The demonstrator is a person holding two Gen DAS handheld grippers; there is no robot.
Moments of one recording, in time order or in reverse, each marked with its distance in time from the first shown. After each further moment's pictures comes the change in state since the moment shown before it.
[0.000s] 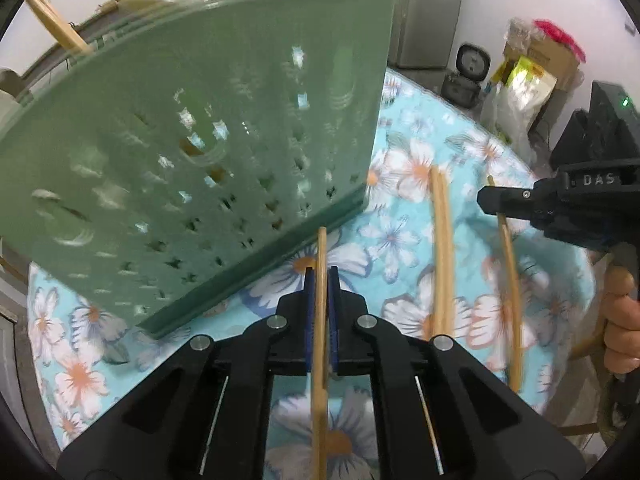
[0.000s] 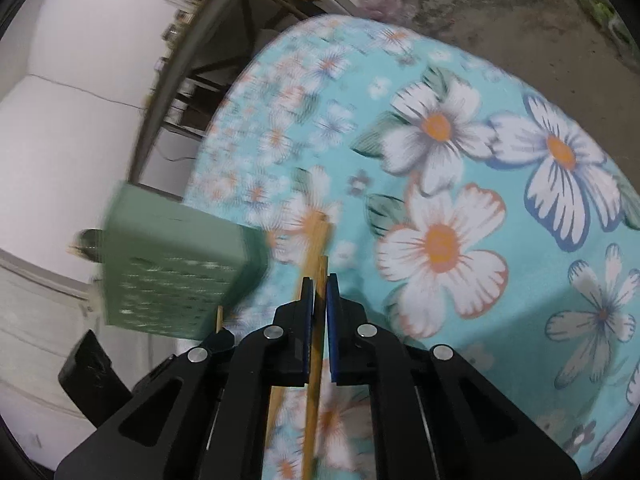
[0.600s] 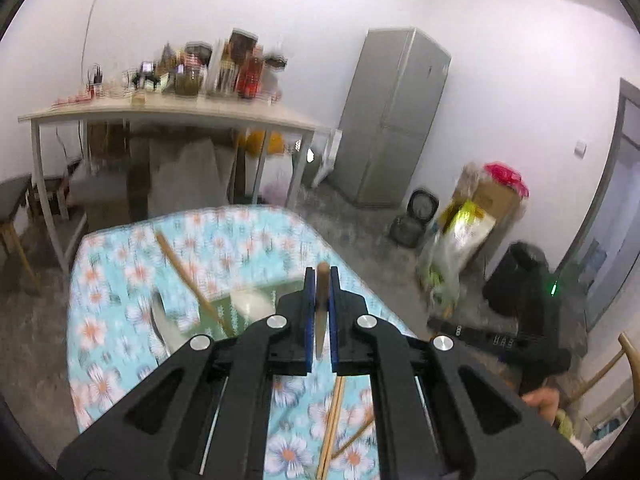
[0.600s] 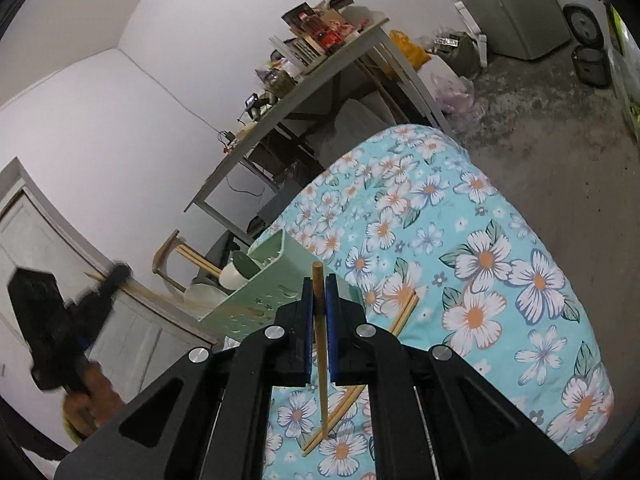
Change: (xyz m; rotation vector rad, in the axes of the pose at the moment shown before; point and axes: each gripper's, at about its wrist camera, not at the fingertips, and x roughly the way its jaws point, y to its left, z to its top) left arm -0.206 0.042 0.070 -0.151 -0.452 -0.201; right arm -0.113 0.077 -0.009 -0.272 -0.235 0.107
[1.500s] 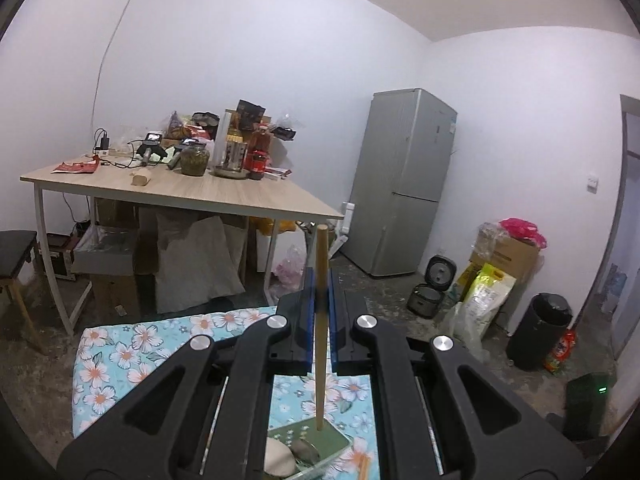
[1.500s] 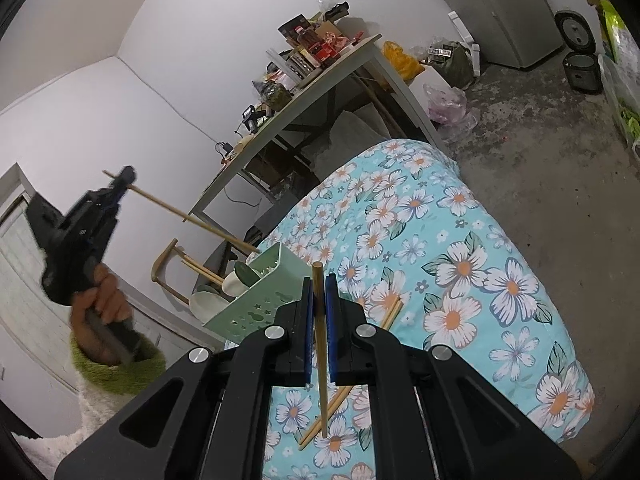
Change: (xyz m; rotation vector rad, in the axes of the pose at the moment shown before) left arm 0.057 0.001 0.081 0.034 -0.226 0.069; right arm -0.029 -0.004 0.003 0.008 -0.034 -0.019
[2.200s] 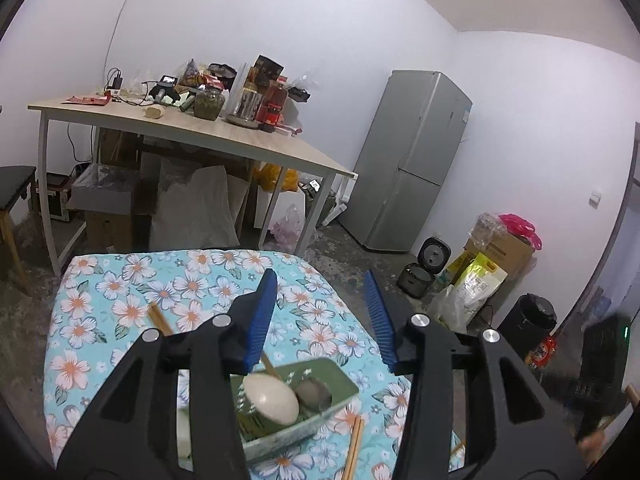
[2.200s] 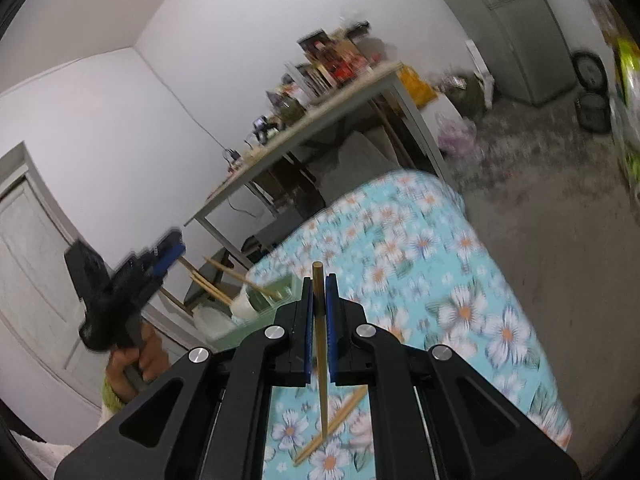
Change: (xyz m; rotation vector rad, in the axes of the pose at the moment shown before) left arm -0.012 0.036 -0.058 -0.133 0.103 -0.028; right arm -0.012 0.033 0.030 -0.121 -0.070 -0.011
